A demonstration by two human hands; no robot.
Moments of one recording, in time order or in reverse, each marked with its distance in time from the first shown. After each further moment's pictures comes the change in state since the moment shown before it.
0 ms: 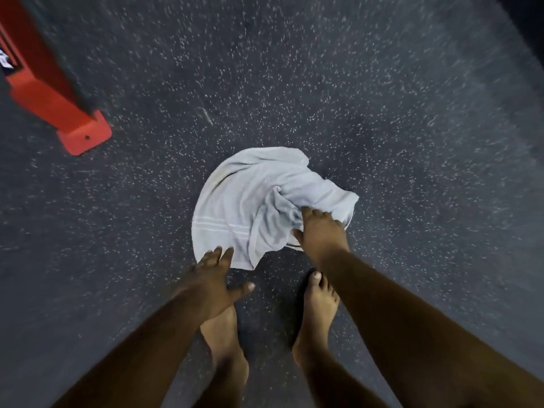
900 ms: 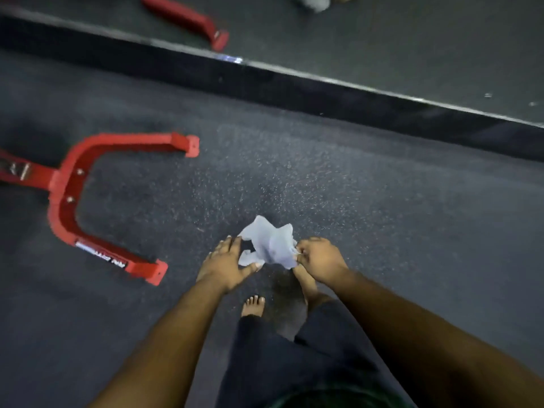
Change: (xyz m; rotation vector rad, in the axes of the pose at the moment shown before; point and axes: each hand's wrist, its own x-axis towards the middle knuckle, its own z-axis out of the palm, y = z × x) left_hand -0.379 0.169 -0.253 0.435 0.164 0.338; right_hand -0.429 0.010 -0.262 0.666 0.248 0.203
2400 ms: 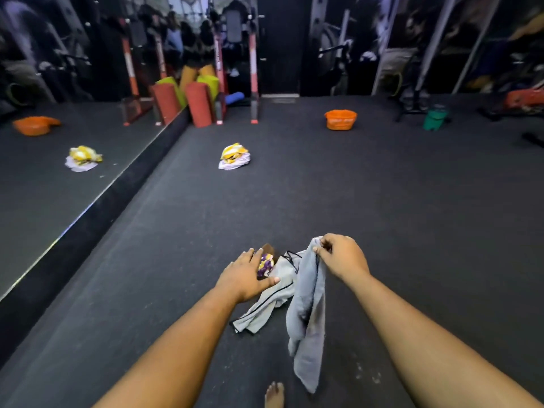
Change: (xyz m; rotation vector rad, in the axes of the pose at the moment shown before) left_hand -0.631 0.529 0.552 1.083 -0.178 1.609; right_hand -1.025 0.235 0.307 0.643 1.423 1.462
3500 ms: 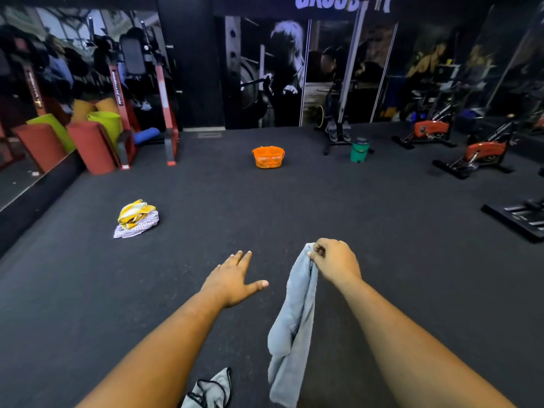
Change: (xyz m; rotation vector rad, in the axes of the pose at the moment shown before) left_hand 0.656 0.320 -0.128 0.107 -0.012 0.245; right_hand 0.571 0.340 -0.197 -0.084 0.178 0.242
